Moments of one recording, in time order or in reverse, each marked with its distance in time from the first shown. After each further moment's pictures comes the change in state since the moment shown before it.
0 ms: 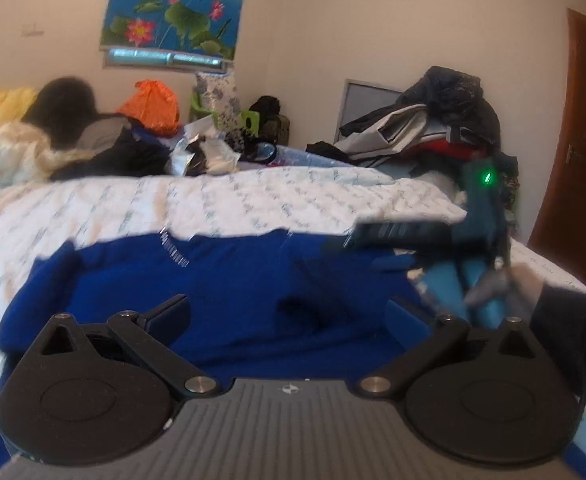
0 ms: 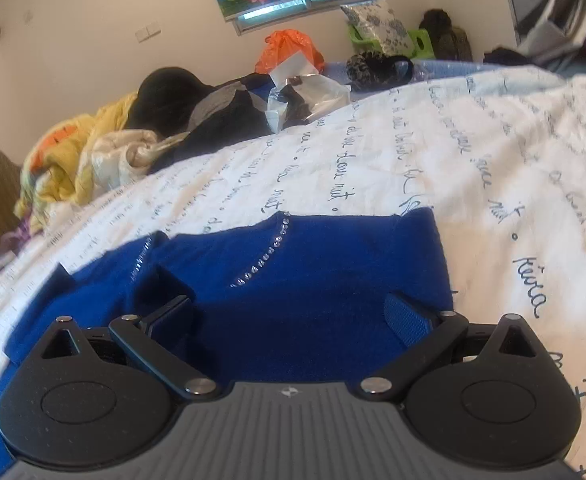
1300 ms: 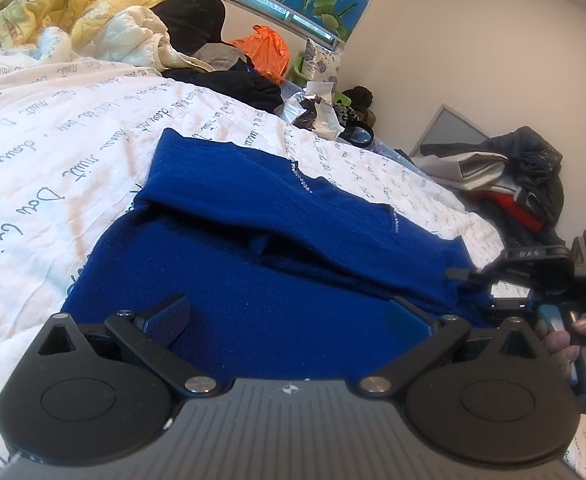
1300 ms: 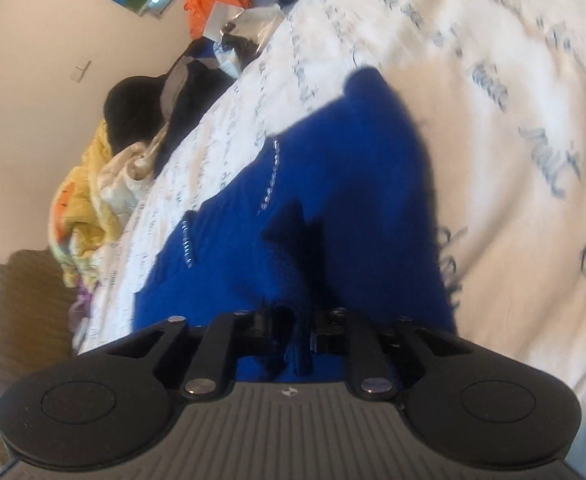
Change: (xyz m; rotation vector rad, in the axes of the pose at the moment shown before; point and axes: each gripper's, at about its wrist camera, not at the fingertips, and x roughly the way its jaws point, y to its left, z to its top) left arm -0.023 0.088 -0.043 -0.372 0.055 0.106; right arm -0.016 -0.018 -0.025 0.450 0.205 0.138
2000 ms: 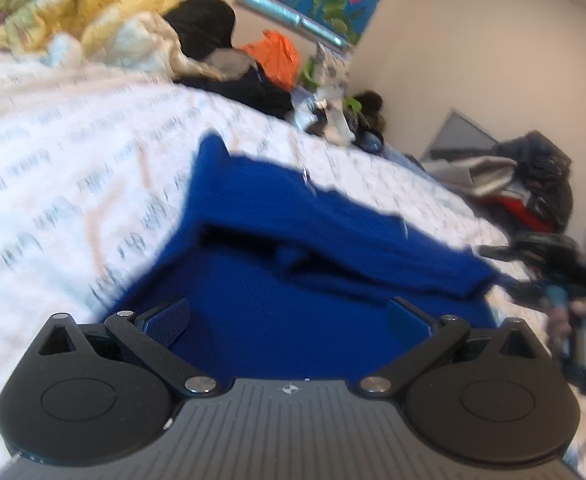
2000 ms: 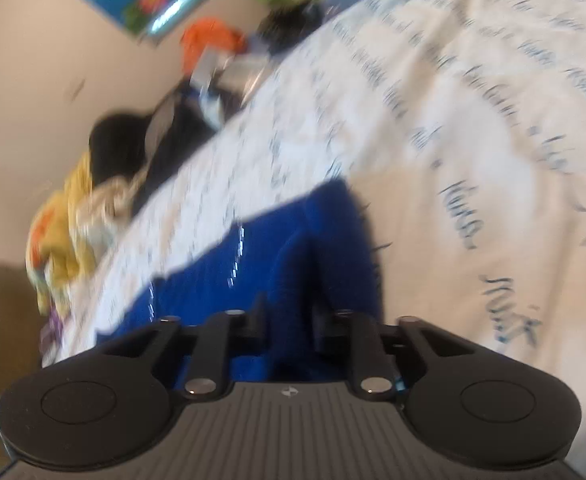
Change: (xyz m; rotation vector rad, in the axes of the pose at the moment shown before) left arm -0.013 0.003 0.015 -0.014 -0.041 0.034; right arm -0.037 -0.002 0.037 -0.096 -0.247 -0.110
